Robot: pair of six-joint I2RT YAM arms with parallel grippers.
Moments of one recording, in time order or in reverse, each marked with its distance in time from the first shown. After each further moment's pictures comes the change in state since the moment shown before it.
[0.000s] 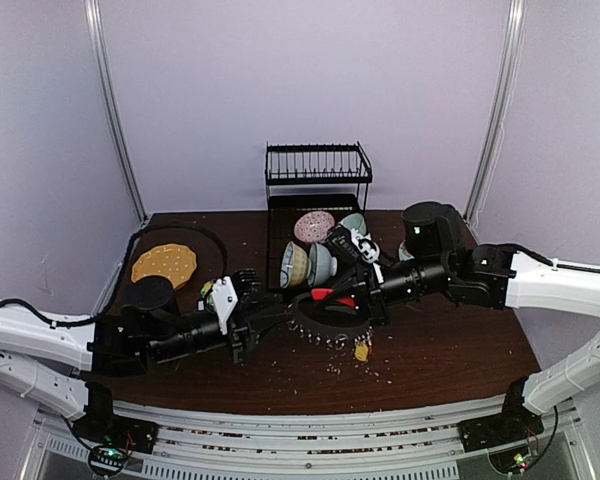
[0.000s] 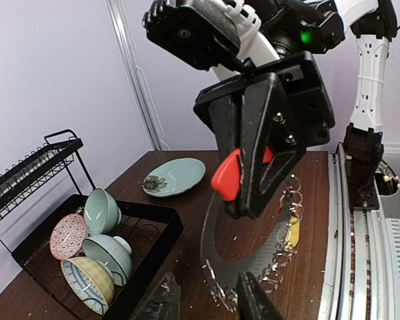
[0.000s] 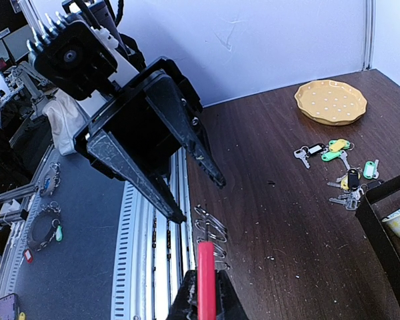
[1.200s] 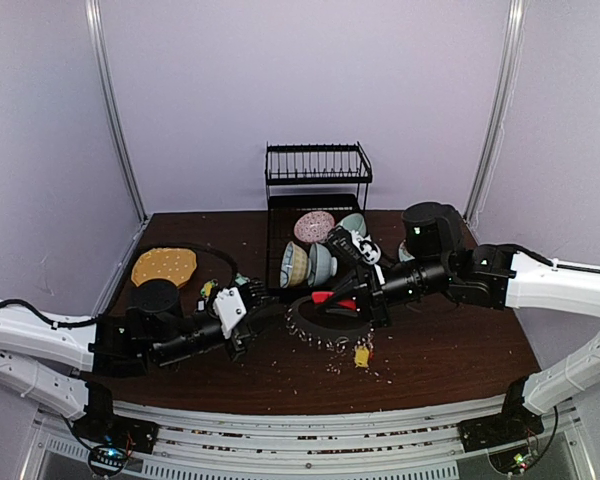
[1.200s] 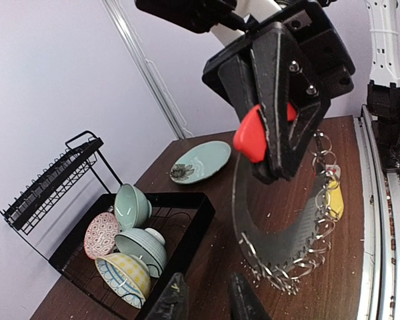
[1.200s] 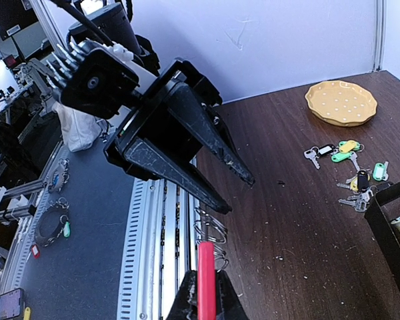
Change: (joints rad) left arm -0.001 0.005 -0.005 -0.048 -0.085 0.174; right arm -0.001 -0.002 -0.003 -0.001 -0.040 -0.005
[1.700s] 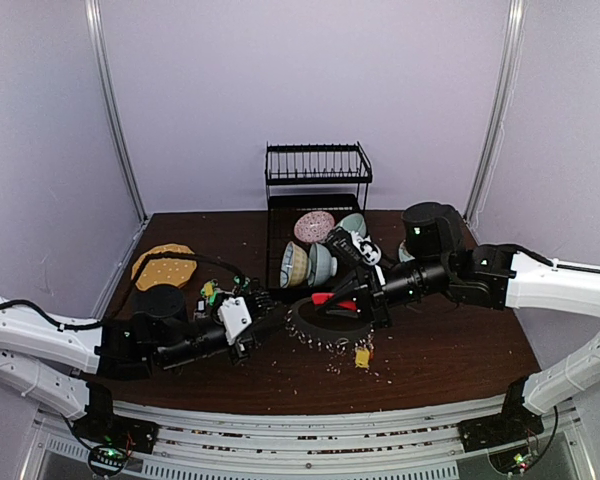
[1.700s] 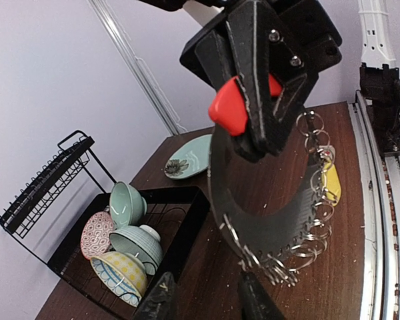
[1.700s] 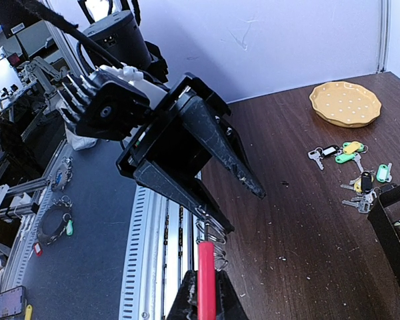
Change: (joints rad) left arm 0.000 0.032 -0.021 0.039 0.026 0.030; right arm 0.000 0.000 0.000 -0.001 -0.018 -0.004
